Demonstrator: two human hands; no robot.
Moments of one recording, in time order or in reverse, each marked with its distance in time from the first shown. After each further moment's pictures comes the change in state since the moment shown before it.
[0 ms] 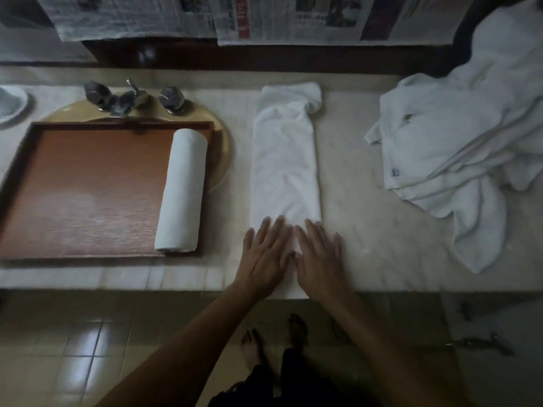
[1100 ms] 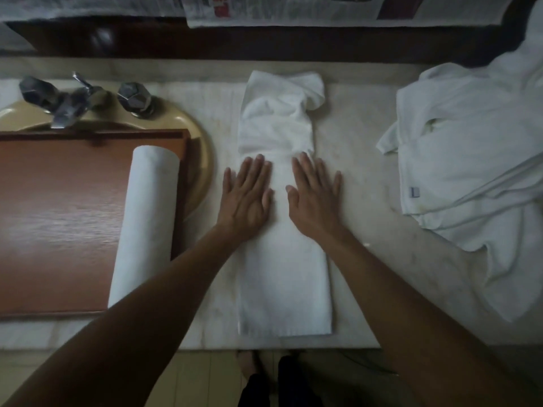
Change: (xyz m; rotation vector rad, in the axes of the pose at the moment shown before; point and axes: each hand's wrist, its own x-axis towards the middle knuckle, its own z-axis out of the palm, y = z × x) left_hand 0.192 -0.081 -0.020 0.114 0.126 -0.055; right_hand 0.214 0.041 0.003 -0.069 0.113 0.060
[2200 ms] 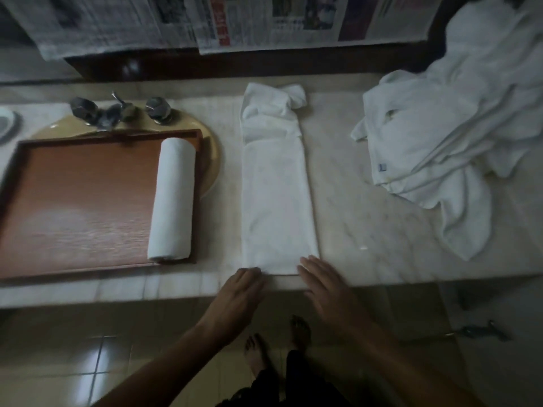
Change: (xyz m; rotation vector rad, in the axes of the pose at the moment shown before) left_hand -0.265 0.027 -0.001 -0.201 -0.054 0.376; right_hand -0.280 0.022 -0.009 0.226 0.065 -0.415
